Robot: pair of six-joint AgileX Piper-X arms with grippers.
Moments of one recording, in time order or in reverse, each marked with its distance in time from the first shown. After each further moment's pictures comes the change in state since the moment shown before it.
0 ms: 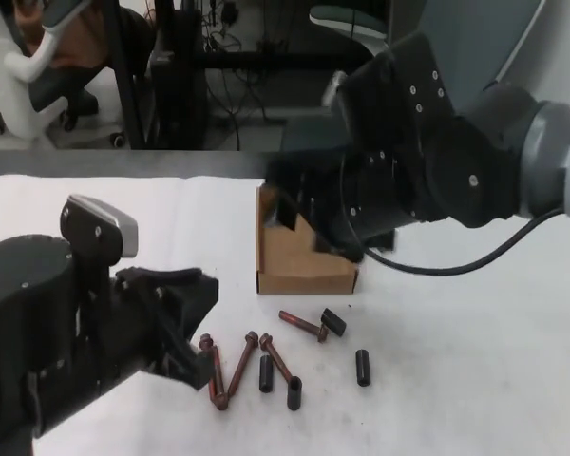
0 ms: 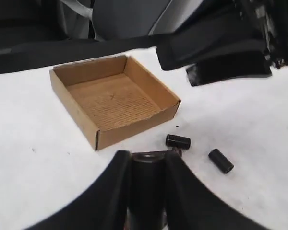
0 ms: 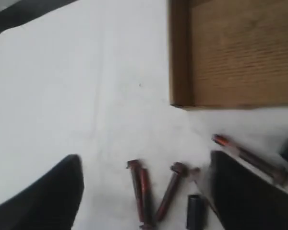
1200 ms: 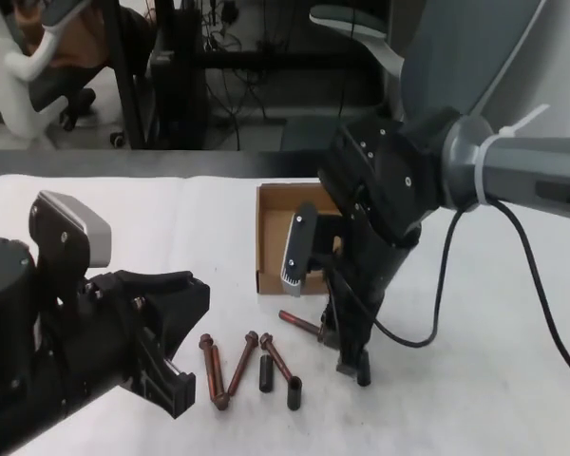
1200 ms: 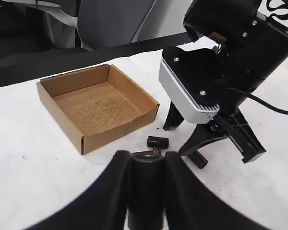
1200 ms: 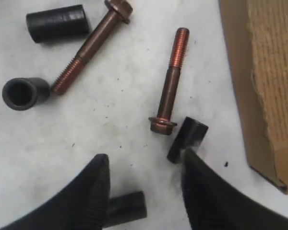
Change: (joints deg) left arm 0.0 -14.1 0.3 15.3 2.5 3.4; right arm -2.8 14.0 -7.3 18.8 -2.5 -82.6
